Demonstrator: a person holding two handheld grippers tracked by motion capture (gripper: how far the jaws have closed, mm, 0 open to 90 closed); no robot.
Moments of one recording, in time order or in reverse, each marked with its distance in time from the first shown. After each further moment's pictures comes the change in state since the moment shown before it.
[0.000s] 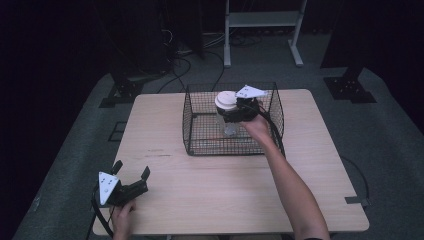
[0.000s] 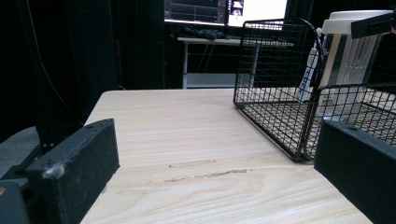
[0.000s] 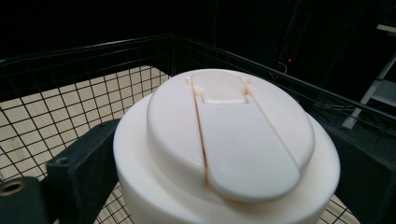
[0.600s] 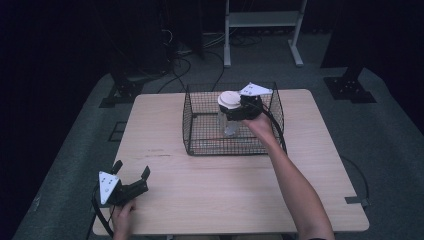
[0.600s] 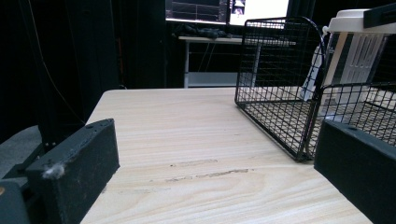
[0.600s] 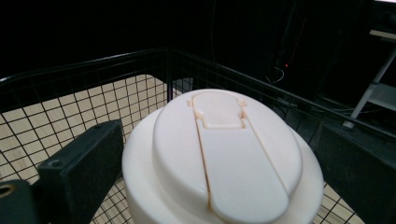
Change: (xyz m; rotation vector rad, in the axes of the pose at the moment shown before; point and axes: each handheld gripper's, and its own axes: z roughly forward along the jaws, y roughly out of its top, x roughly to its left) left arm 0.000 0.000 0.001 0.004 0.007 0.002; right arm -0.006 0.005 -0.010 -0.027 -0.005 0.015
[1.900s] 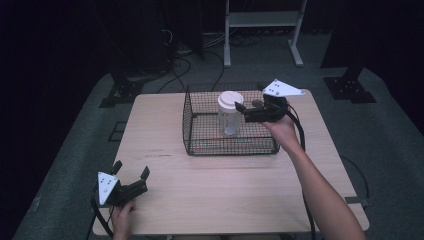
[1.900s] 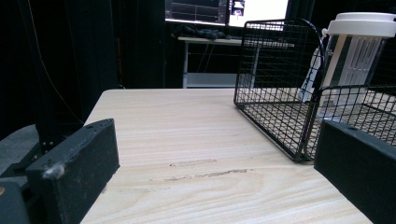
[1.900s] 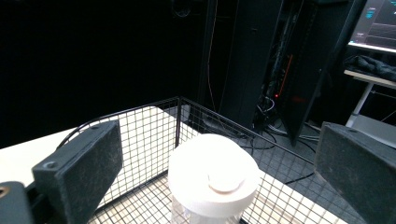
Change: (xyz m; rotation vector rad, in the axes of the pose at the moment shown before) left arm 0.002 0.000 -0.002 -0.003 -0.005 -0.012; right arm 0.008 0.035 -0.093 -0.119 -0.012 -0.030
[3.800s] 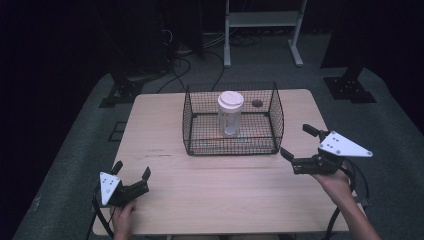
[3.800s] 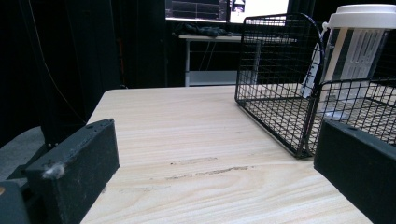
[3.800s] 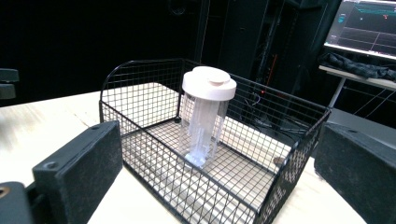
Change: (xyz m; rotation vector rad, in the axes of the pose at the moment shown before) left arm -0.004 0.000 0.000 0.011 0.009 0.029; right arm 0.016 -0.066 -0.158 -0.020 -0.043 -0.030
